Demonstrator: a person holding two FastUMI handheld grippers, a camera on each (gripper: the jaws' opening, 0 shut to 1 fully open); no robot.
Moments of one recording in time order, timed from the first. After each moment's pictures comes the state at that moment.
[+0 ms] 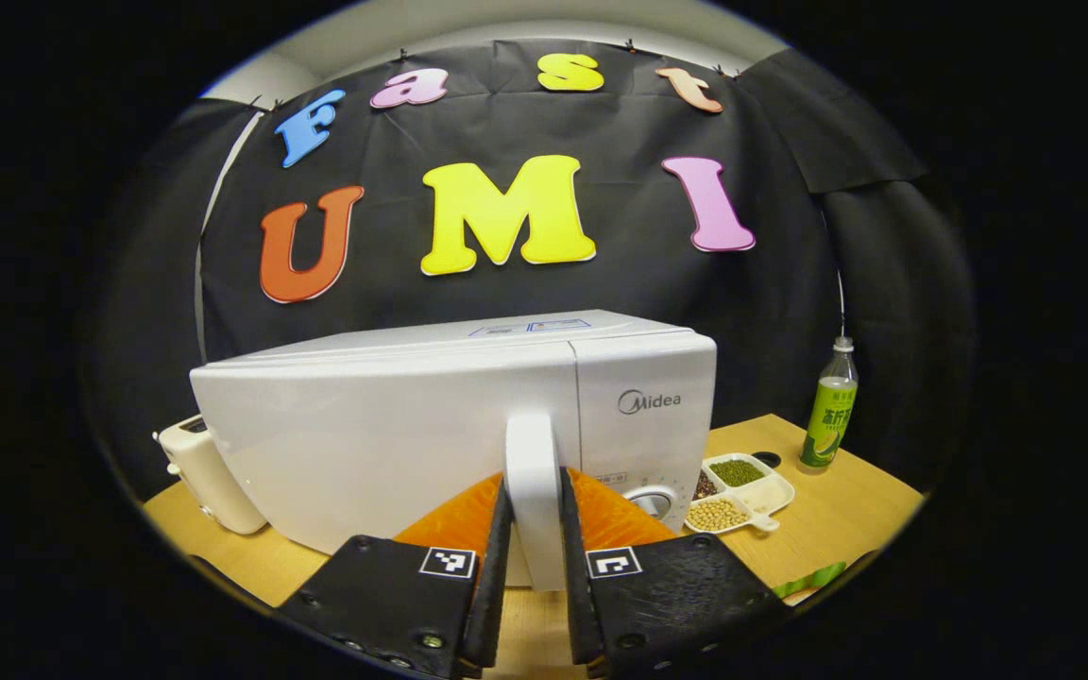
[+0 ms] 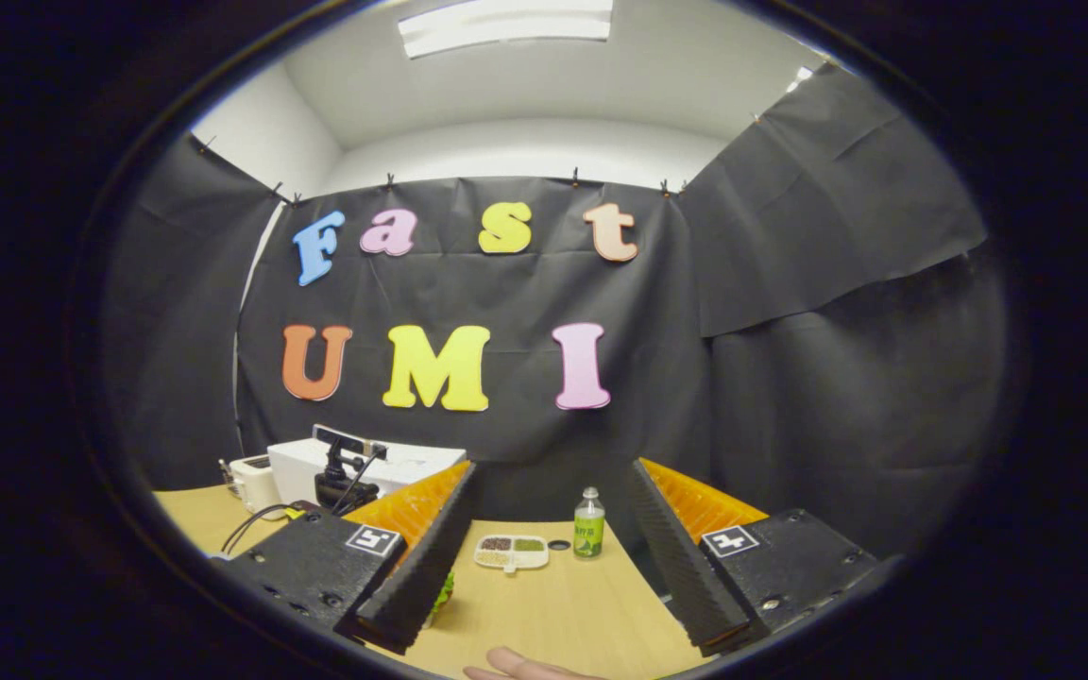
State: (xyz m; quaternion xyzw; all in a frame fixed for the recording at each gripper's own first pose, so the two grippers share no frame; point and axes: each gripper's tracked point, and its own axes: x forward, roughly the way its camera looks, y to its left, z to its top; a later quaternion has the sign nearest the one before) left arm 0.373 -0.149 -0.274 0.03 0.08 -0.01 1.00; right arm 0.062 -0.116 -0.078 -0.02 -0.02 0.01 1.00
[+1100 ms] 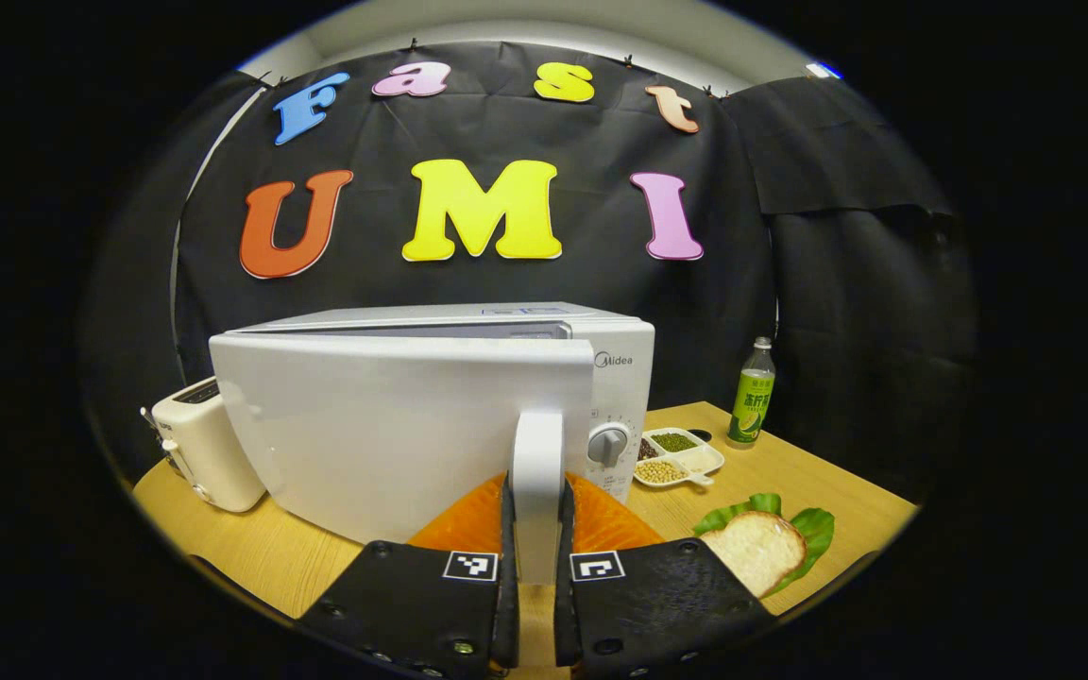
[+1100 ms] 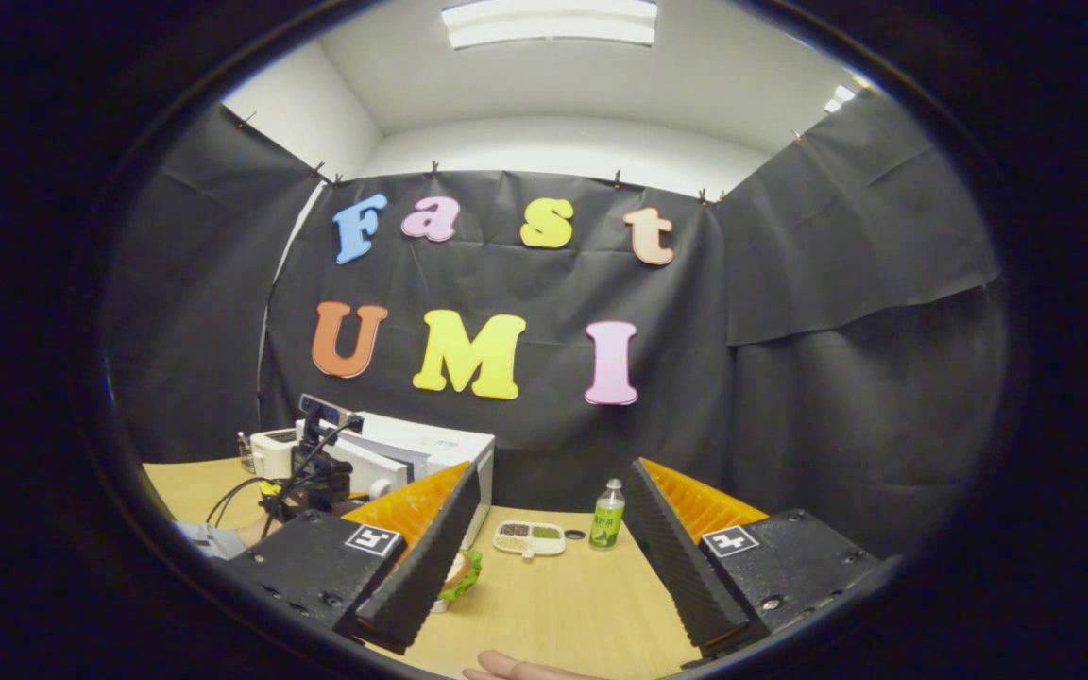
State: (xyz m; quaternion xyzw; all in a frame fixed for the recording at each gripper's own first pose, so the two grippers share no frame) left arm 0.270 -0.122 -0.278 0.01 0.10 -0.11 0.99; right arm 0.023 -0.059 -0.094 -0.06 -0.01 0.04 1.00
